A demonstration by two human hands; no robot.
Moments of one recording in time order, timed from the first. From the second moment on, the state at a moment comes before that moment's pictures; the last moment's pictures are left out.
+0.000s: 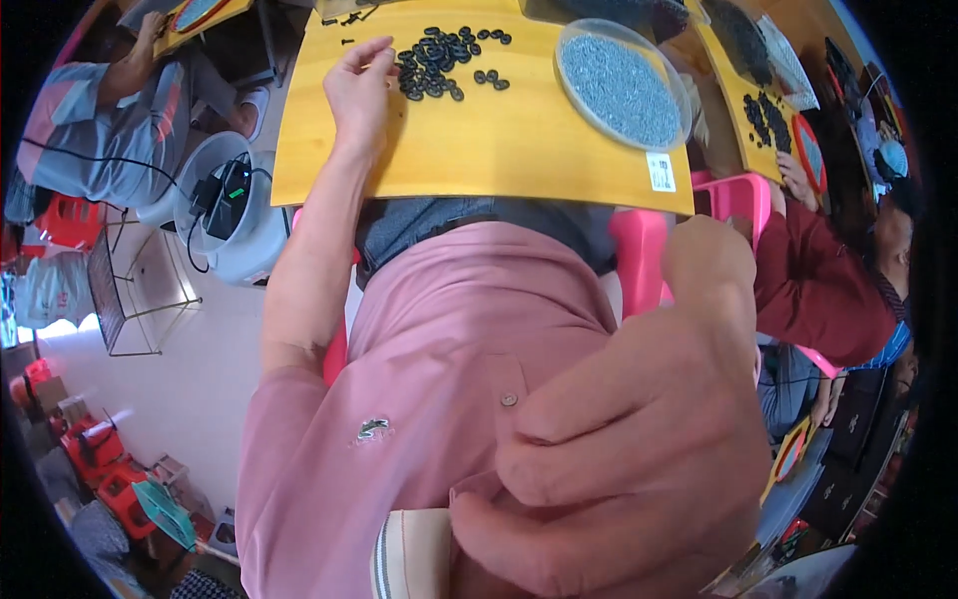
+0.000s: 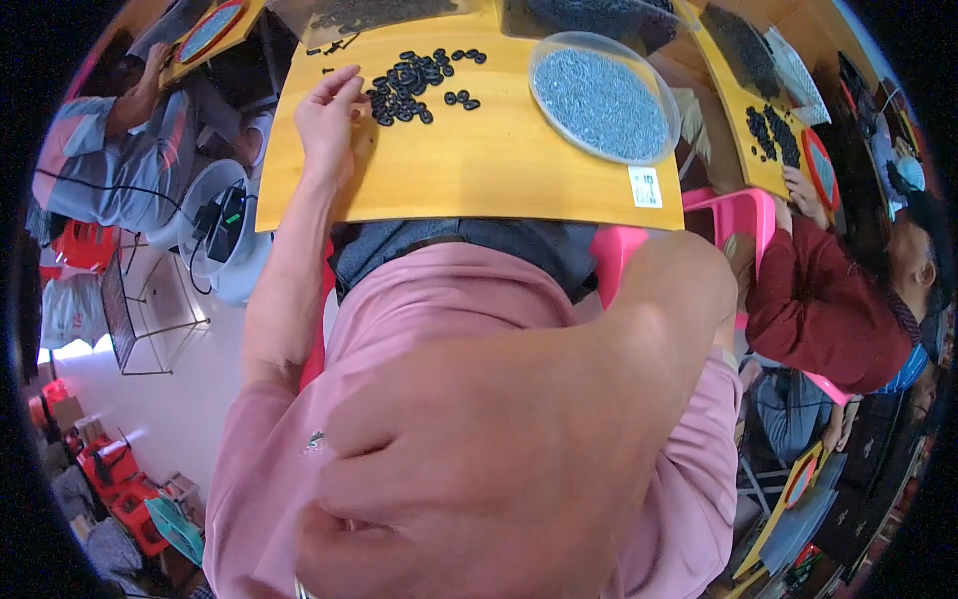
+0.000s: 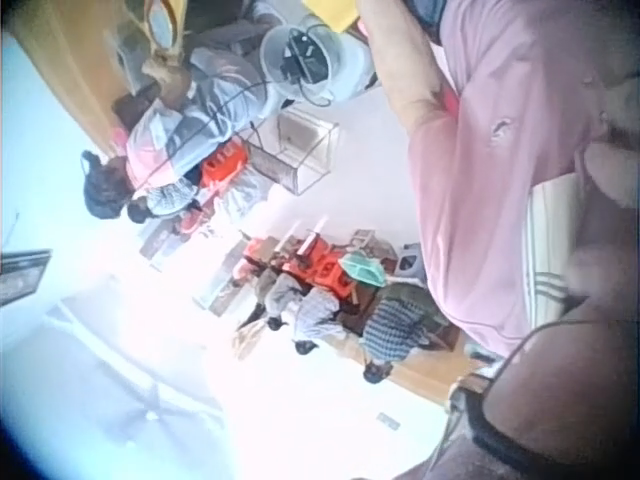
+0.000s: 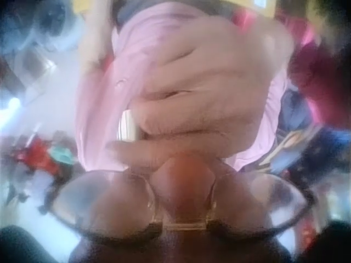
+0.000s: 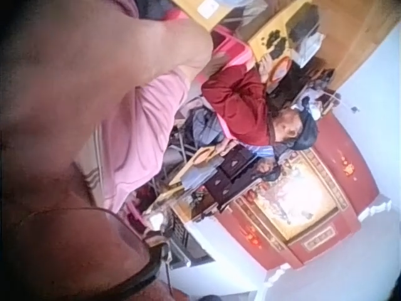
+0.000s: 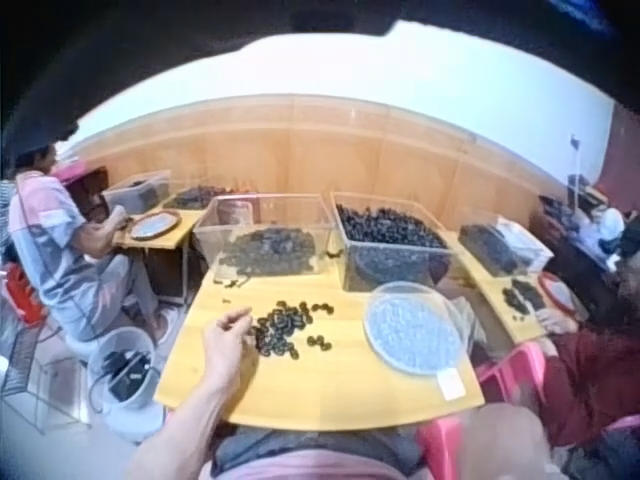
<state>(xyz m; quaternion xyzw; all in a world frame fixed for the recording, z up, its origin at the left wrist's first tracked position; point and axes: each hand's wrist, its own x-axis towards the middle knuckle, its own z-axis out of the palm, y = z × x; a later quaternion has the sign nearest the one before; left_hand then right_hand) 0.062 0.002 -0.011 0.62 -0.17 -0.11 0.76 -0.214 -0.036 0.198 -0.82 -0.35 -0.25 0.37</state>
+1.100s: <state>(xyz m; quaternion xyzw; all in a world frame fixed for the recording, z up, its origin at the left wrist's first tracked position) 0.039 0.002 -0.012 0.76 -0.49 0.06 0.41 -0.038 -0.187 0.013 -0.96 0.10 -0.15 0.22</state>
